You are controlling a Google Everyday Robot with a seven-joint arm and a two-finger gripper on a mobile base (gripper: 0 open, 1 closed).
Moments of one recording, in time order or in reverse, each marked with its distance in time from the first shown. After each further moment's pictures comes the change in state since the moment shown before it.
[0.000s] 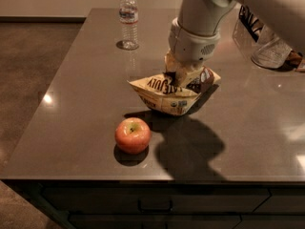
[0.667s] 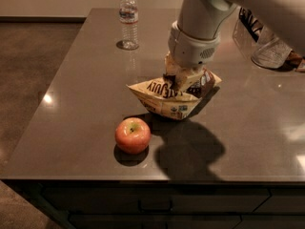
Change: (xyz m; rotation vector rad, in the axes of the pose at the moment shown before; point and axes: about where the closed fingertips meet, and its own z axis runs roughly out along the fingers) arm -0.005 0.007 0.002 0.002 -0.001 0.029
